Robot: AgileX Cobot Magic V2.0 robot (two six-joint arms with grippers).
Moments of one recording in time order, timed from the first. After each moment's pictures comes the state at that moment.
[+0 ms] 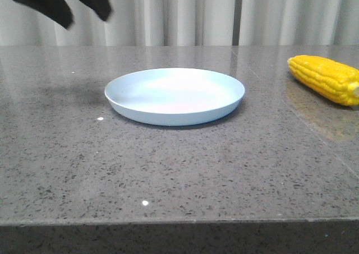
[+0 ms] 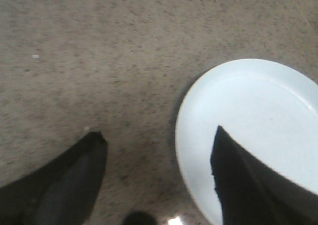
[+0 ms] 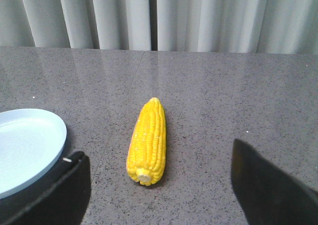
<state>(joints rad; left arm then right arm) -0.37 1.49 -1.31 -0.10 0.73 0.00 0.01 0.35 -0.49 0.22 0.39 -0.14</state>
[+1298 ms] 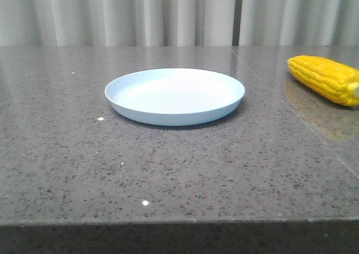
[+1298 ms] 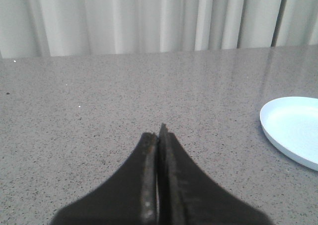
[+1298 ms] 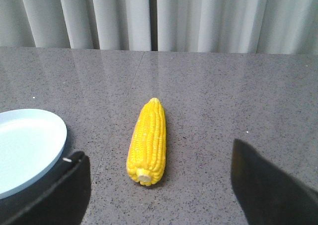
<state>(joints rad) -0.16 0.15 -0.42 0.08 0.49 -0.04 0.01 0.35 -0.49 0.22 0.39 -0.14</state>
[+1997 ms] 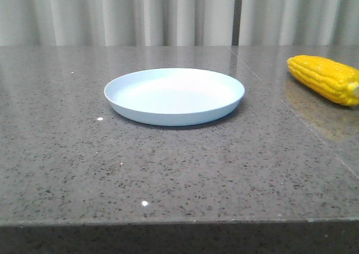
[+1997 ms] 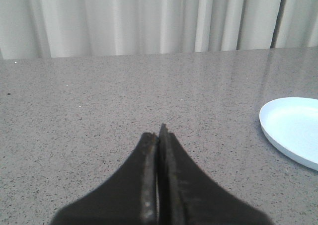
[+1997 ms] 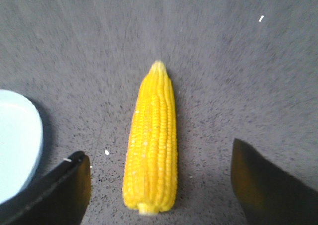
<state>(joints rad) -0.16 0.15 -0.42 0.08 0.50 -0.04 0.01 1.09 -0.90 0.28 0.49 -0.14</state>
